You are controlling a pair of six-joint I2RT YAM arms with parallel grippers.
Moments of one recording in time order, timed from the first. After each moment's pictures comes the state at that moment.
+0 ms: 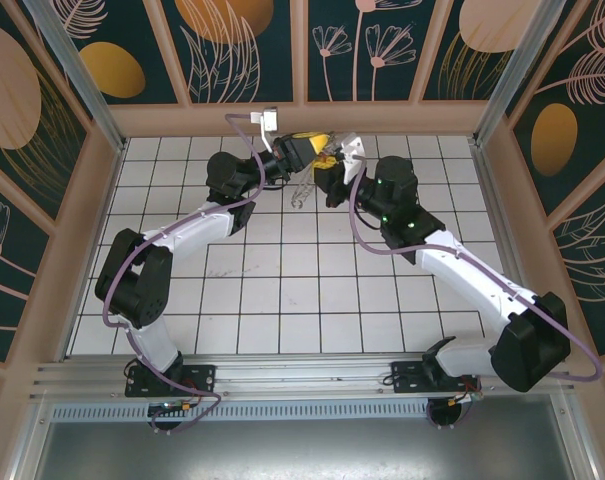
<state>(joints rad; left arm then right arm) -0.54 1.78 1.24 1.12 0.72 -1.04 0.61 1.30 1.06 0.19 -0.29 0.05</state>
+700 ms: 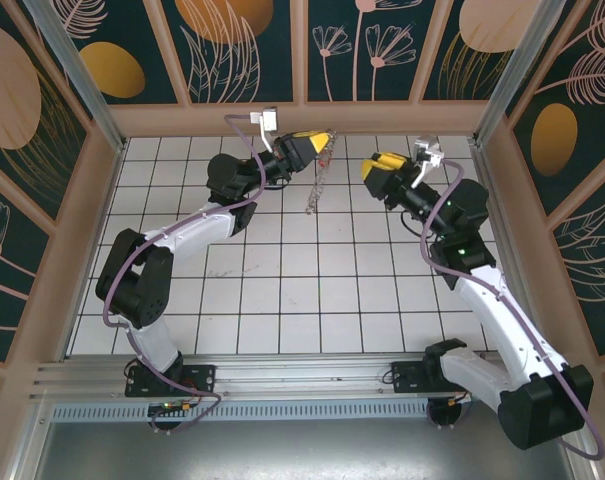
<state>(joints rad) -0.55 1.78 1.24 1.16 0.70 -1.07 0.31 1.01 0.85 0.37 -0.52 0.51</state>
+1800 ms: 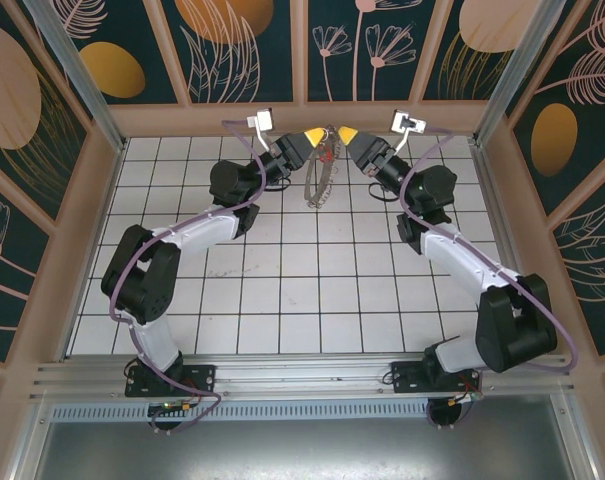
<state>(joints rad) -0.55 1.82 1.22 1.26 0.58 -1.22 0.37 1.41 0.95 1.02 -0.60 1.18</state>
